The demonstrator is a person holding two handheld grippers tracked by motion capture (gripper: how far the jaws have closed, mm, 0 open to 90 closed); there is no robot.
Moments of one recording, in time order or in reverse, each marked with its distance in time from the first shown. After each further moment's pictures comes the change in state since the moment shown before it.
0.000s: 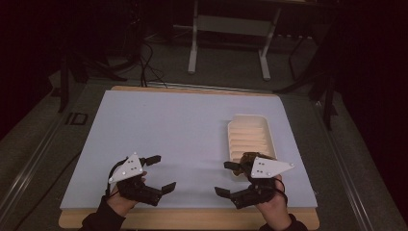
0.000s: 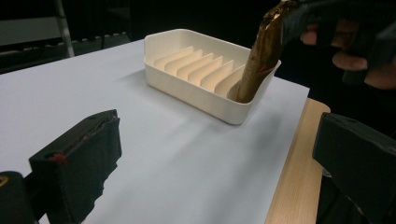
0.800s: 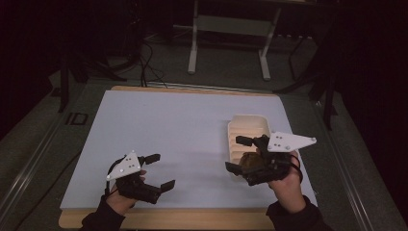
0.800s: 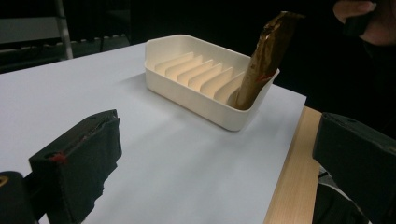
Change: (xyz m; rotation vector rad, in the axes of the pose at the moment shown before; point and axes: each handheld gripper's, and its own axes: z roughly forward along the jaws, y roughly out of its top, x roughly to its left) left arm 0.002 0.003 -0.002 -0.021 -0.007 -0.035; right arm -0.020 0.065 -0.029 -0.057 -0.048 -0.032
